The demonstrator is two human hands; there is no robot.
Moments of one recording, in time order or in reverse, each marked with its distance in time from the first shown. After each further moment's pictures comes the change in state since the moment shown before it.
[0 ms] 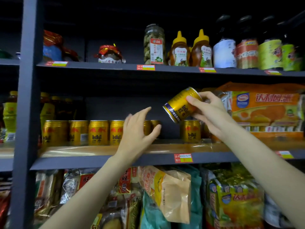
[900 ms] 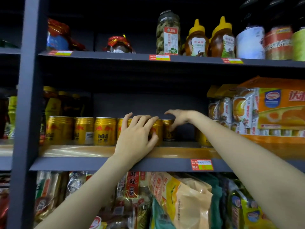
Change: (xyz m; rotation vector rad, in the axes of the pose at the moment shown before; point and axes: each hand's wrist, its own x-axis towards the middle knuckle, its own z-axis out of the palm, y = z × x) left_hand 0.004 -0.052 0.009 0.641 0.019 0.148; right_hand 0.119 0.086 0.083 -1.250 -0.668 0.046
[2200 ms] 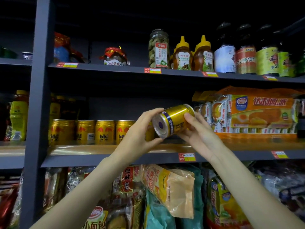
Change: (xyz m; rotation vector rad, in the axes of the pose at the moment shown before) left_hand -0.009 0.020 -0.068 -0.942 -0.051 0.123; right_hand -0.181 -0.023 0.021 1.807 0.379 -0.224
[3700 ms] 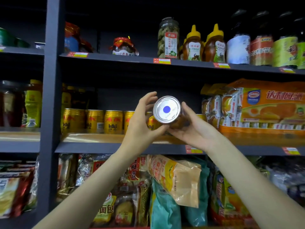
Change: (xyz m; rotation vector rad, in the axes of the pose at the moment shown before) left_hand -0.009 0.016 -0.001 -0.127 0.243 -0.131; right_hand -0.002 0.007 0.033 0.132 0.043 0.372
